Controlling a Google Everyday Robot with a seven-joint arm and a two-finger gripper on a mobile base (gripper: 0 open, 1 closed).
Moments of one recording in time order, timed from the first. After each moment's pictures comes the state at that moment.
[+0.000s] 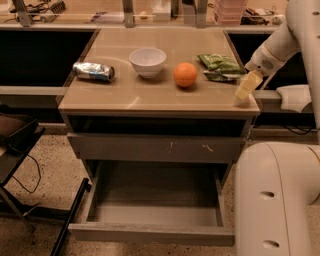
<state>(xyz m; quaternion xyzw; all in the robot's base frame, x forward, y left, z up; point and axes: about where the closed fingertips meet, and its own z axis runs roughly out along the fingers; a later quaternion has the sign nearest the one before) 0.725 -0.291 0.809 -0.51 0.83 0.09 0.20</state>
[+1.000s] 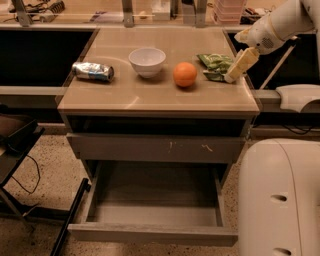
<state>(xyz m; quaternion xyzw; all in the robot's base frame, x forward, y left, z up) 0.736 -0.243 0.895 -0.55 0.76 0.10 0.33</state>
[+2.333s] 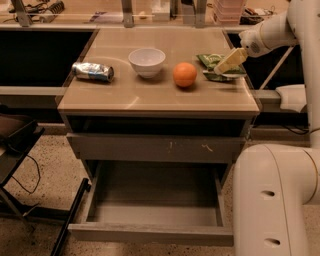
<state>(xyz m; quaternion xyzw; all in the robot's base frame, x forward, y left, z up) 0.814 -0.258 0.877 -0.44 0.79 0.08 0.42</state>
